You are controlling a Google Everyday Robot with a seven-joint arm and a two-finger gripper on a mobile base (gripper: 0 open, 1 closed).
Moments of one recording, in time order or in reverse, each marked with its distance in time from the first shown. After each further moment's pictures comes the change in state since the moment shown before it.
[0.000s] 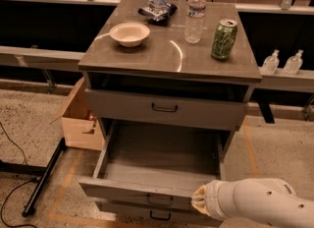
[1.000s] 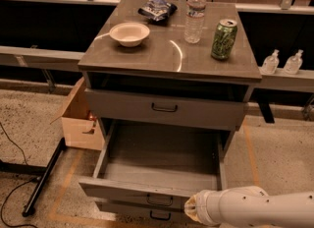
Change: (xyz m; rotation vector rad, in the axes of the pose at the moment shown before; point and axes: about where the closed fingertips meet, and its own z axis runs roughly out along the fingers) arm 0.025 0.023 0.086 -0.037 -0.020 -0.100
